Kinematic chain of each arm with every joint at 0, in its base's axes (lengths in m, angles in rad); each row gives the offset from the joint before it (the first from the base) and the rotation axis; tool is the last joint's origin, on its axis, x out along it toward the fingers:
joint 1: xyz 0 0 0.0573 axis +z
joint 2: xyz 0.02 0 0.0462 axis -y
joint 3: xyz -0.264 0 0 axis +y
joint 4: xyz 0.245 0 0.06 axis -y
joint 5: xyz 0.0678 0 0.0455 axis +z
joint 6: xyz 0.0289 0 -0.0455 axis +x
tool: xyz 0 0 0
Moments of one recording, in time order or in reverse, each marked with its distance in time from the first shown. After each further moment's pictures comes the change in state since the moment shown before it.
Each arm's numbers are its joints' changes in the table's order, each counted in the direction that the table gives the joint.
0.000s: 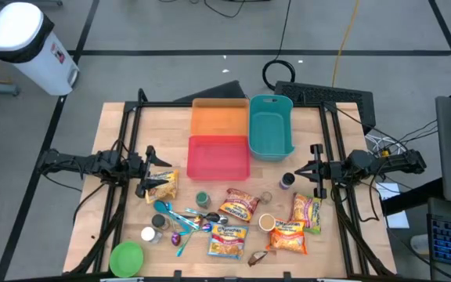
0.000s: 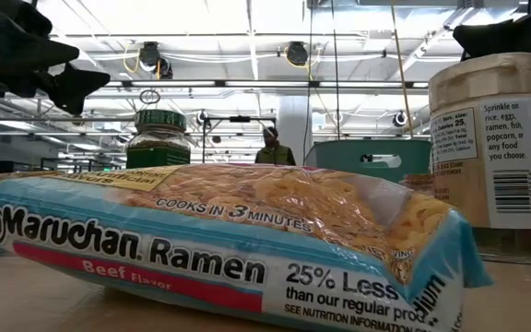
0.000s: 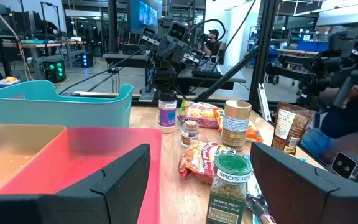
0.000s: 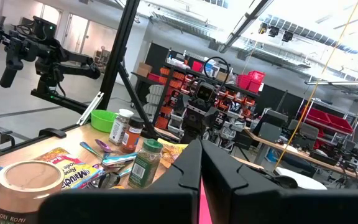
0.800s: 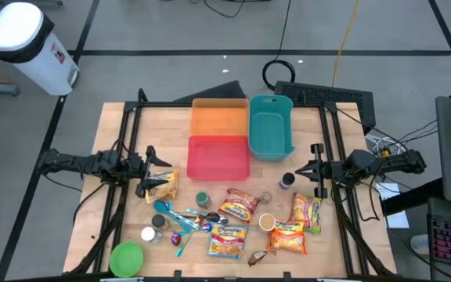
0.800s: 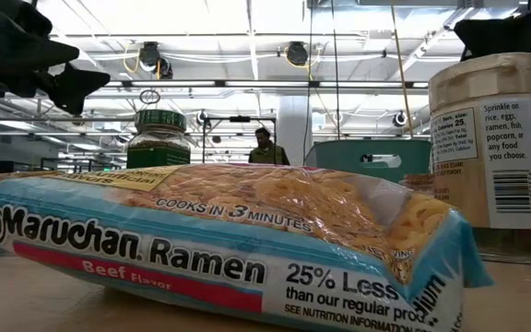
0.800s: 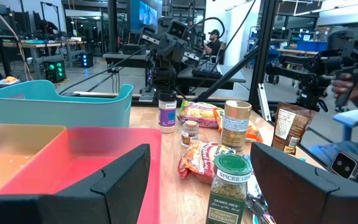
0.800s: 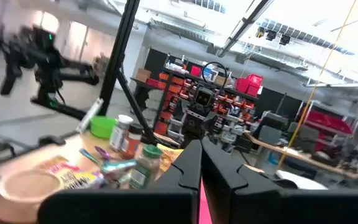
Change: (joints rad) left arm 0.000 0.000 0.000 0.000 0.000 0.000; right arm 0.000 0.000 0.000 0.035 0.014 0.054
